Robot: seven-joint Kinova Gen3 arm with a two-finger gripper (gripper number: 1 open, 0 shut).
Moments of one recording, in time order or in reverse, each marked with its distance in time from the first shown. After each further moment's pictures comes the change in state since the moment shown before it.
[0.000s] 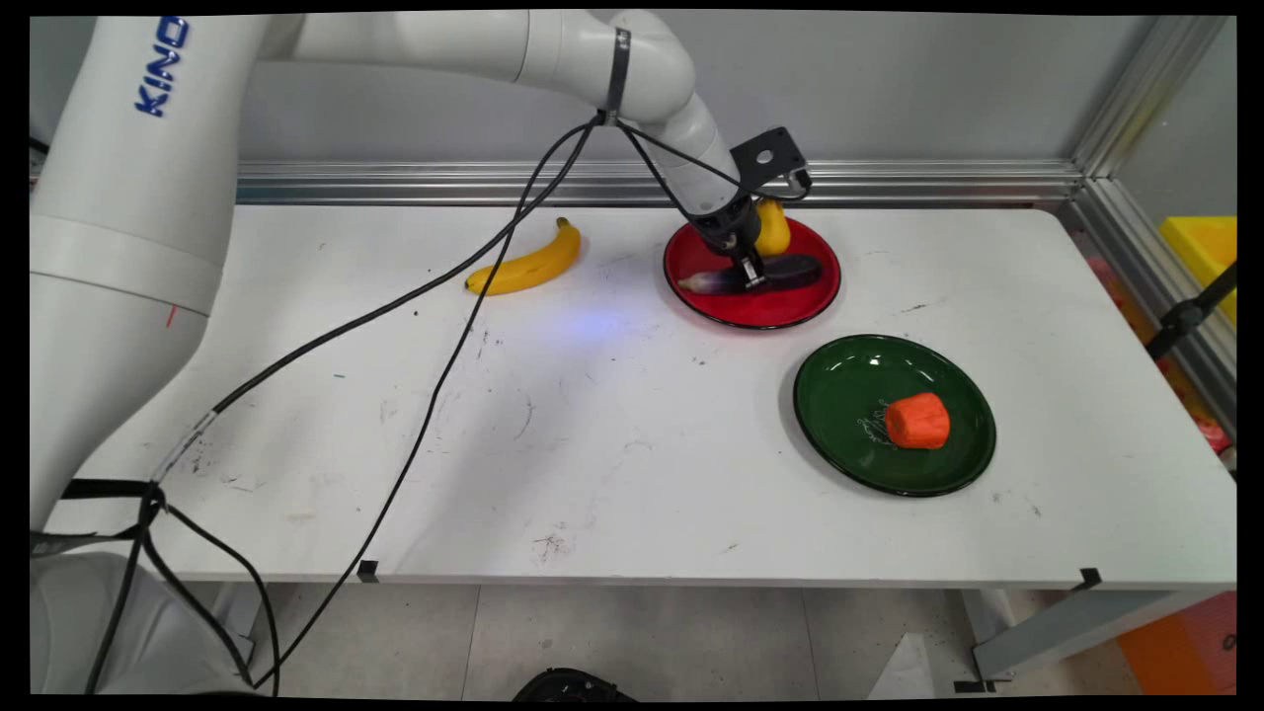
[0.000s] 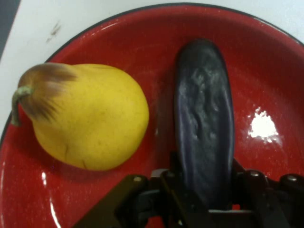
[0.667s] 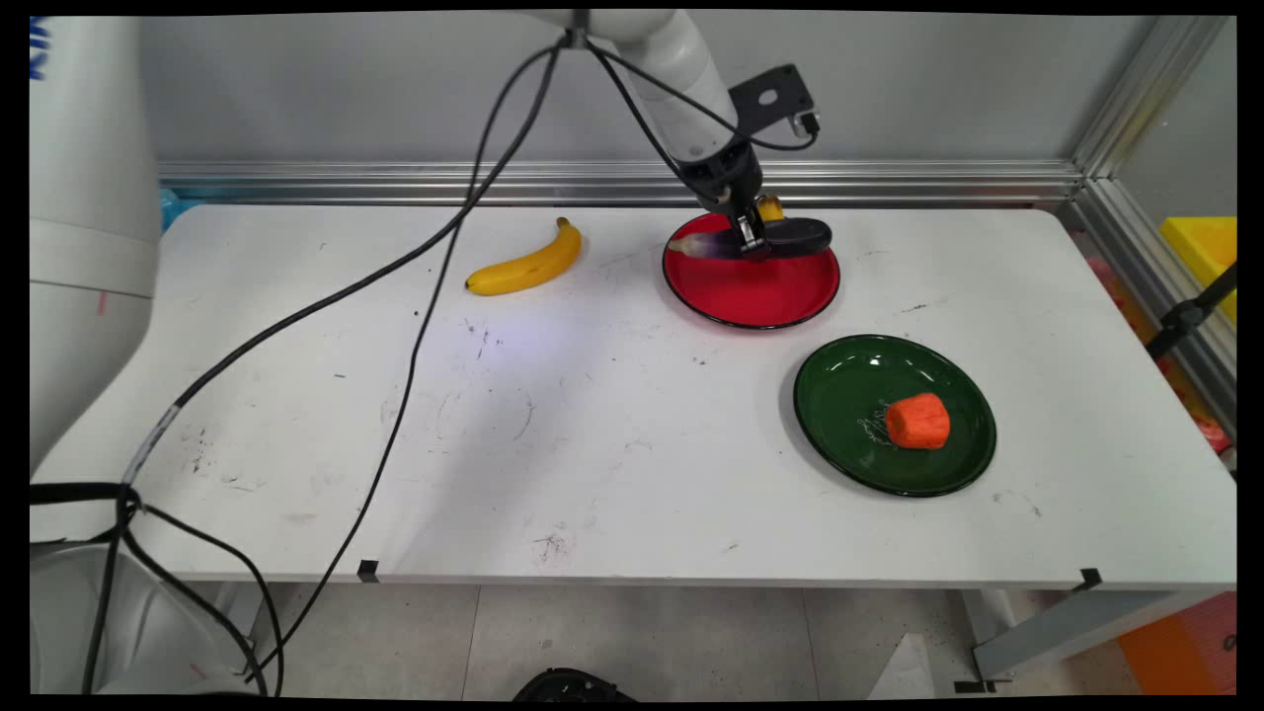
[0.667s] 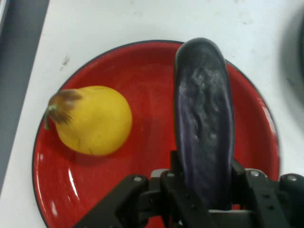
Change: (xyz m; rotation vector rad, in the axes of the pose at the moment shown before) arm 0.019 0.021 -0.094 0.006 0.008 0.082
